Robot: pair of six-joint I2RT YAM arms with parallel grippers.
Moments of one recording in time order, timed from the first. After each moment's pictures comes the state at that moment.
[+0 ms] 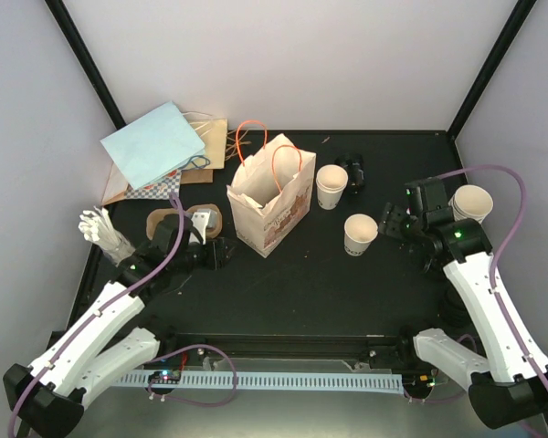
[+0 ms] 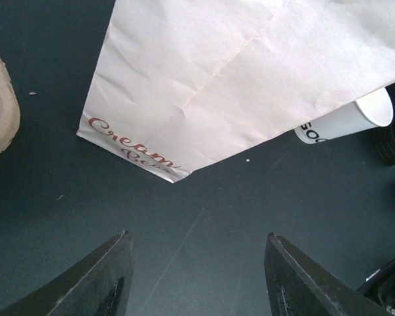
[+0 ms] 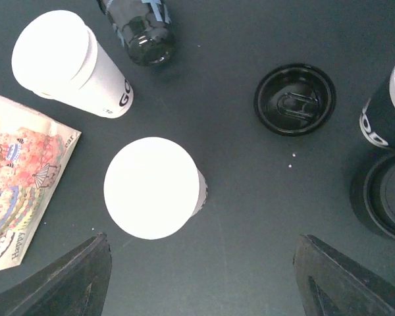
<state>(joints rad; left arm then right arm) -0.51 0.77 0.68 -0.59 0.21 -0.50 0.29 0.97 1.12 -1.07 0.15 0.58</state>
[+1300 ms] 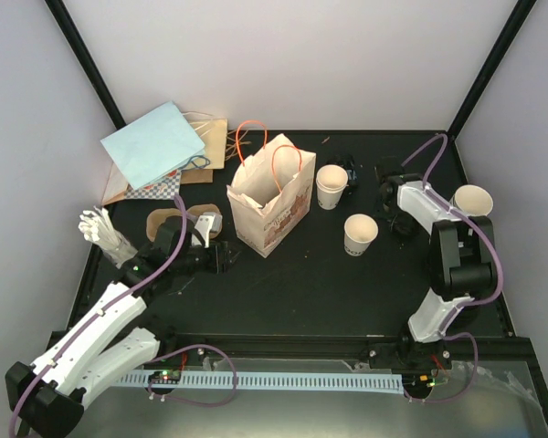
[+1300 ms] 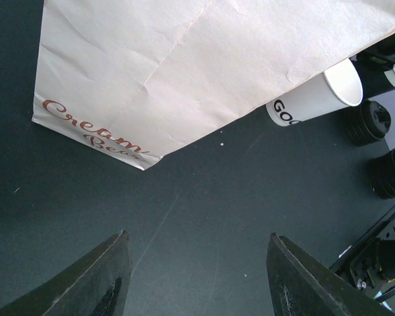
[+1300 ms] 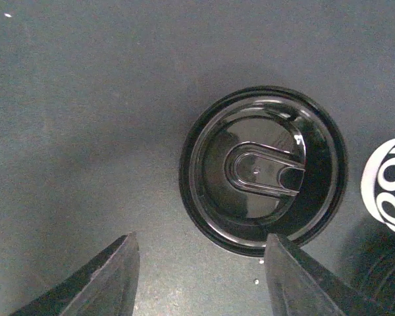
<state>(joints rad) -0.51 0.77 0.65 -0.54 0.32 -0.51 0.15 1.71 1.19 -0.78 0.33 0.48</state>
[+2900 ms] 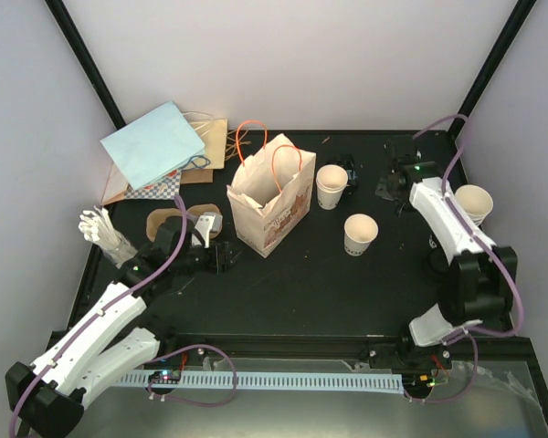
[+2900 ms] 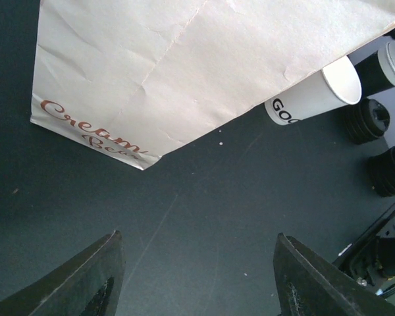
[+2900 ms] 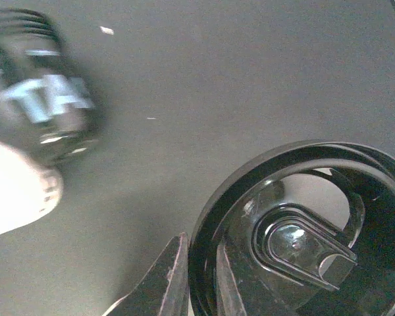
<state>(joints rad) -0.51 0.77 0.64 -0.54 0.32 -0.51 0.16 1.59 1.31 -0.82 0.28 0.42</state>
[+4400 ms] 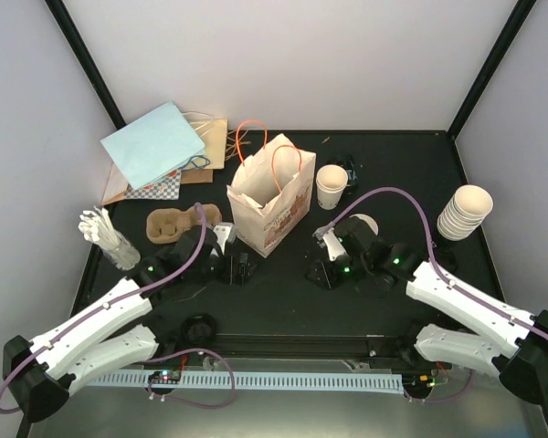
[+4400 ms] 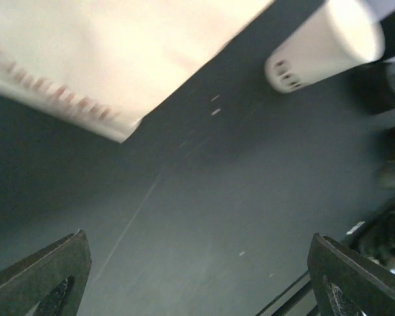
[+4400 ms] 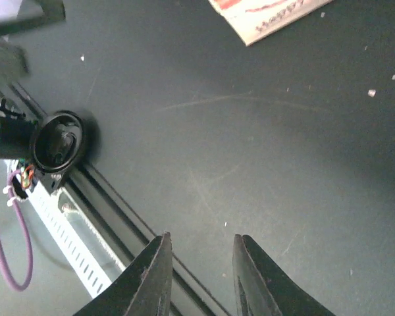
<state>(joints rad) -0.74 0.81 0.65 -0.50 0.17 -0.58 0.83 1.03 0.80 -0.68 -0.33 0.44</state>
